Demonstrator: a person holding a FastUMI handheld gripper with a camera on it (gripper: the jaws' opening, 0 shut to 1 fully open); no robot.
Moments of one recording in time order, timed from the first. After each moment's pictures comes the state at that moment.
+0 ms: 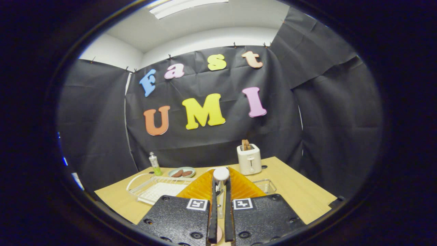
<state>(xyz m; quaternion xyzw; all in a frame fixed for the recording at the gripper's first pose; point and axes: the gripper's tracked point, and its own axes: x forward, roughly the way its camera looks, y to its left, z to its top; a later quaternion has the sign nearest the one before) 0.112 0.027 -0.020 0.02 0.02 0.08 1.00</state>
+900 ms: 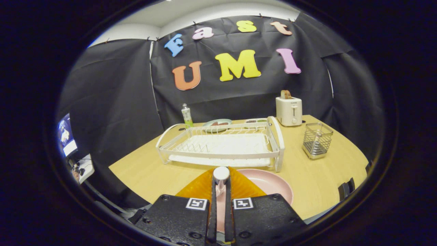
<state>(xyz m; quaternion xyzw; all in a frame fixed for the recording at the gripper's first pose) 0.083 0.144 -0.175 0.00 0.19 0.16 0.97</state>
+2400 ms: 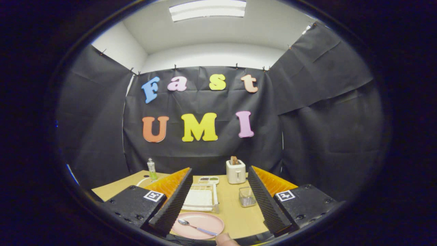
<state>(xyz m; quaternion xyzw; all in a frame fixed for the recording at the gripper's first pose) -0.031 0.029 0.056 -0.02 -0.04 -0.02 1.00</state>
